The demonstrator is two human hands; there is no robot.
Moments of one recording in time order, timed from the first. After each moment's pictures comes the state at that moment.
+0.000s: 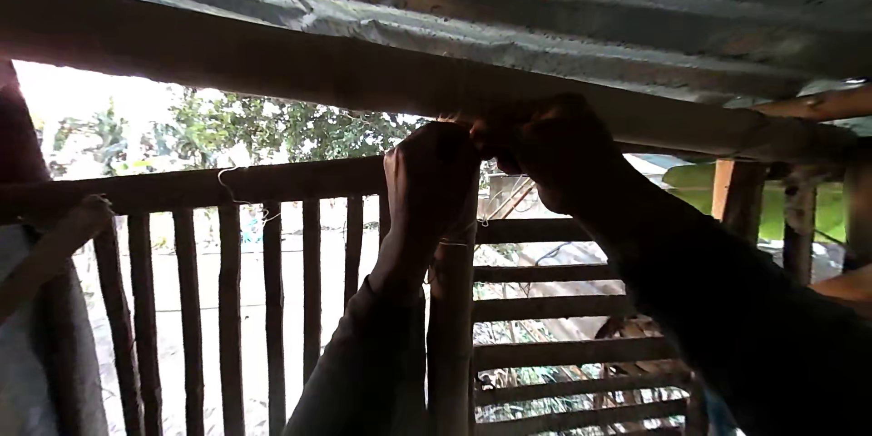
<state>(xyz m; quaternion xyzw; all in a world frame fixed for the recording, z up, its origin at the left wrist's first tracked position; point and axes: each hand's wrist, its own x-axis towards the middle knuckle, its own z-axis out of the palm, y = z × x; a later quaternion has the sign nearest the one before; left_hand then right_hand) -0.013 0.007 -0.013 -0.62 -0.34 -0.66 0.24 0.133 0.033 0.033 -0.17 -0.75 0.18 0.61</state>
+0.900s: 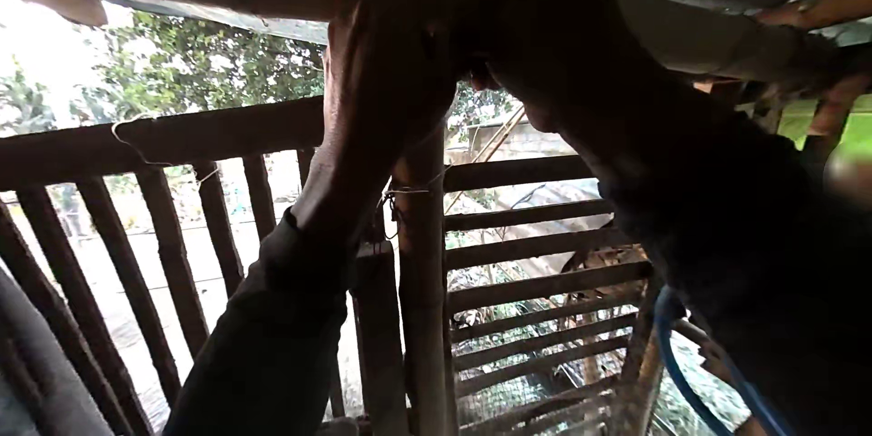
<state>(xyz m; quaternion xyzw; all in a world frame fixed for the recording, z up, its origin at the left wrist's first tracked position) 0.003 -0.011 0.026 -0.63 -0.48 -0.48 0.38 0.139 0.024 0.041 -0.22 -0.76 0.08 0.61</state>
